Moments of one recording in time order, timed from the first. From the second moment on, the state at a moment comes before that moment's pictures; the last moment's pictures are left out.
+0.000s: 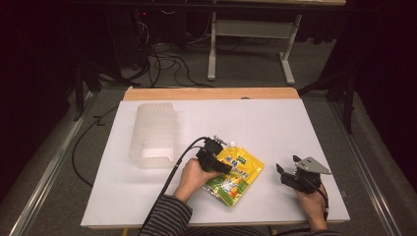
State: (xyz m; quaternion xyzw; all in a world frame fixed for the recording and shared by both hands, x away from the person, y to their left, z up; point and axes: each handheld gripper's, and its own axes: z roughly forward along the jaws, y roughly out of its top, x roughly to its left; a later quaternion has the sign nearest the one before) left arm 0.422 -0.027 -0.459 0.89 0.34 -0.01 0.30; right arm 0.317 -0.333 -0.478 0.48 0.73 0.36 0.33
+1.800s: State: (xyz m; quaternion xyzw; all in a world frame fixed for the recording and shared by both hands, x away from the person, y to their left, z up) left arm 0.390 0.018 -0.362 0.86 0.28 0.04 0.42; right arm 0.317 -0.333 -0.478 0.48 0.72 0.36 0.33
